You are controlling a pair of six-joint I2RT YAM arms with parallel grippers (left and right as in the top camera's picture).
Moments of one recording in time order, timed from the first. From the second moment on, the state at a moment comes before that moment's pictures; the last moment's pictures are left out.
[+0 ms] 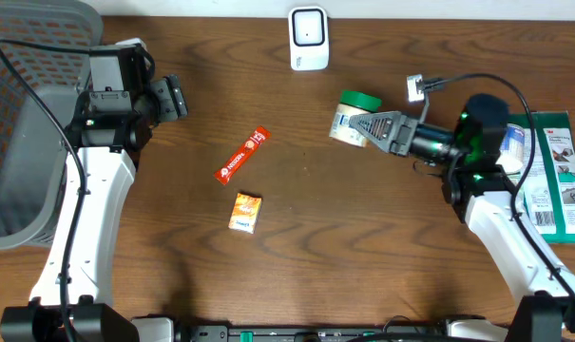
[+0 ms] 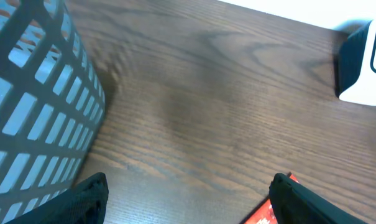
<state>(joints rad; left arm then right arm) 0.02 1.49 1.29 -0.60 -0.04 -0.21 0.06 1.43 0.80 0.22 -0.98 0.74</state>
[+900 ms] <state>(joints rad) 0.02 1.49 1.29 -0.60 -0.04 -0.21 0.47 1.98 2.14 -1.26 0.29 0.26</state>
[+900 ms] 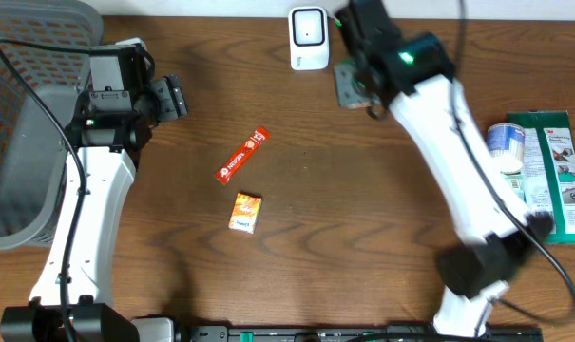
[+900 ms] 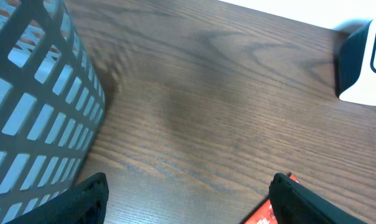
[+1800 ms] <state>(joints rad) 0.02 1.49 1.29 -0.60 -0.04 -0.21 0.67 2.69 2.42 -0.22 1.03 -0.56</state>
